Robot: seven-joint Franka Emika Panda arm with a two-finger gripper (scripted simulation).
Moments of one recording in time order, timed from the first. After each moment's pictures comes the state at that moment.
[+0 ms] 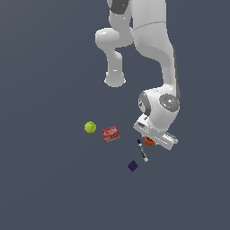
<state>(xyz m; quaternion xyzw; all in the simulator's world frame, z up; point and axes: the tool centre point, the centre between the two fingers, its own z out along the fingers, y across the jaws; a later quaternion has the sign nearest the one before) 0.021 0.185 0.038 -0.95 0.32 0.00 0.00</state>
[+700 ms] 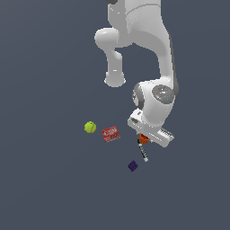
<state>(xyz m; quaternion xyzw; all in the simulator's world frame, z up) 0.027 0.149 0.082 -0.95 0.32 0.00 0.00</state>
